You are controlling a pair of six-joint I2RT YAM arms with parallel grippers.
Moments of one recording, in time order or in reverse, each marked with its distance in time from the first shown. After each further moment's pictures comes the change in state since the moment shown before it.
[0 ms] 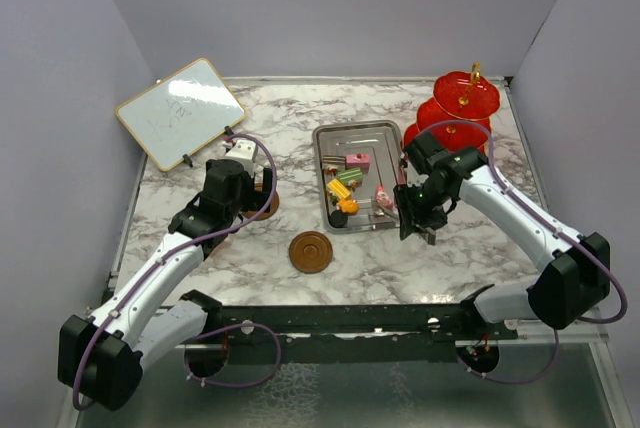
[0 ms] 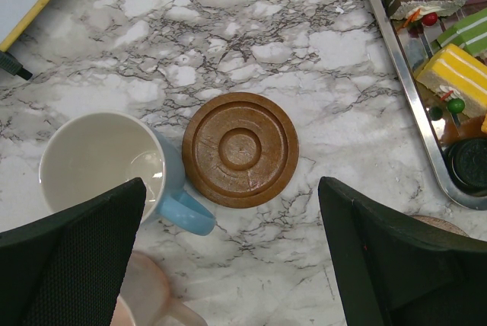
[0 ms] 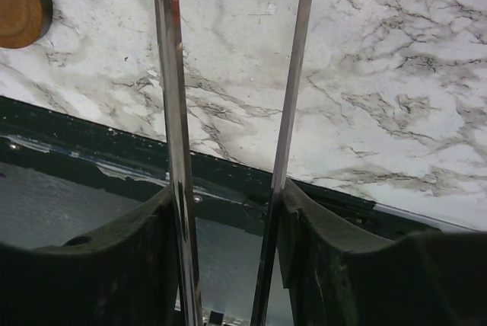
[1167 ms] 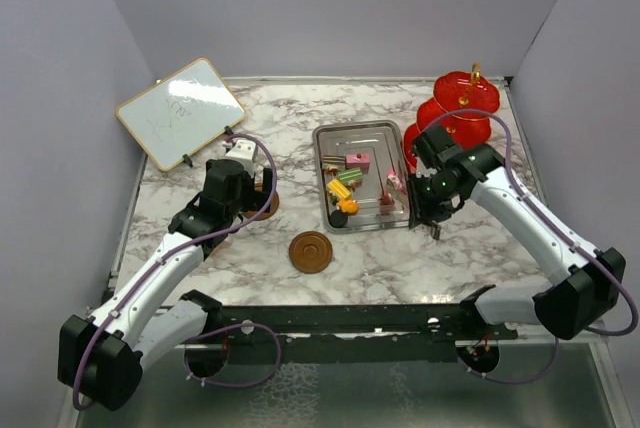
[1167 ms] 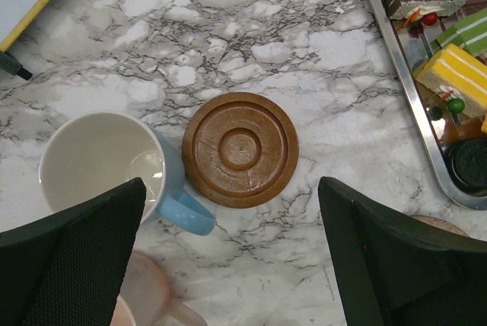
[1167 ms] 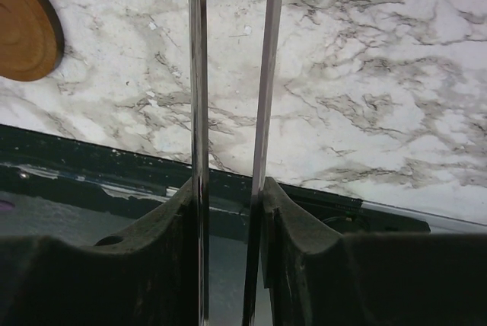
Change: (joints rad) left arm 0.000 0.000 0.000 0.000 0.000 0.000; right arm 0.000 -0.038 0.053 -0.023 0.087 0.046
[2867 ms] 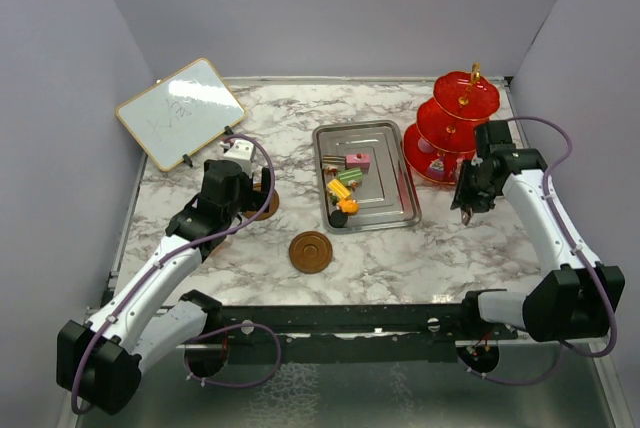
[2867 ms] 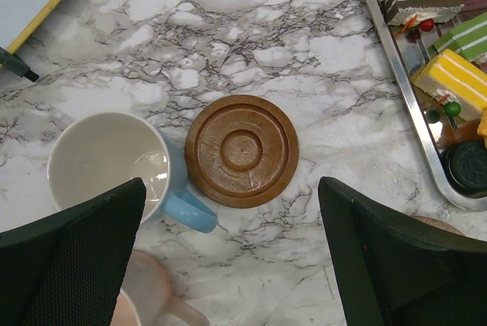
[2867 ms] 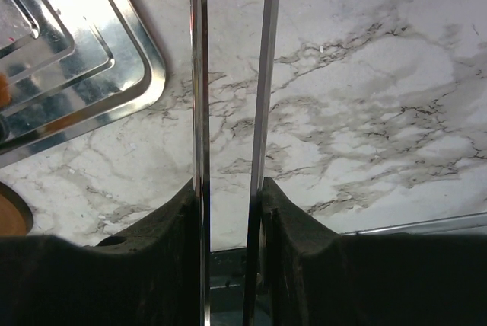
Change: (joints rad) left arm 0.000 -0.024 0.000 -0.008 -0.005 -0.004; right arm -0.458 -0.068 -0.099 0.143 0.106 -0.018
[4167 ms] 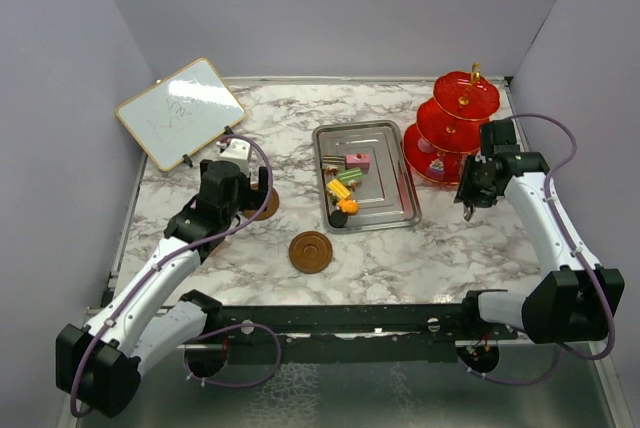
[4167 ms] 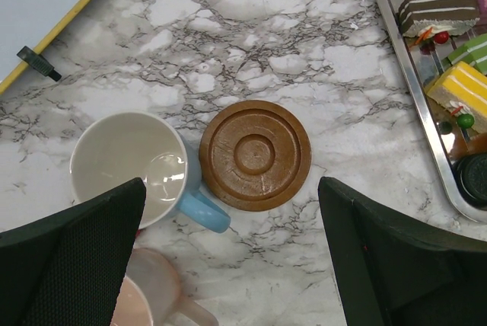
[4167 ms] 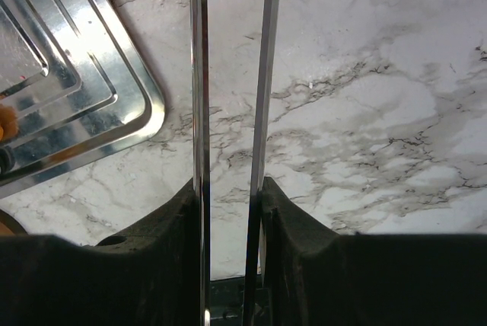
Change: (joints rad) left arm 0.000 -0.010 0.000 -0.001 -0.037 0.000; right arm -0.035 -0.008 -0.038 0.105 0.018 -0.029
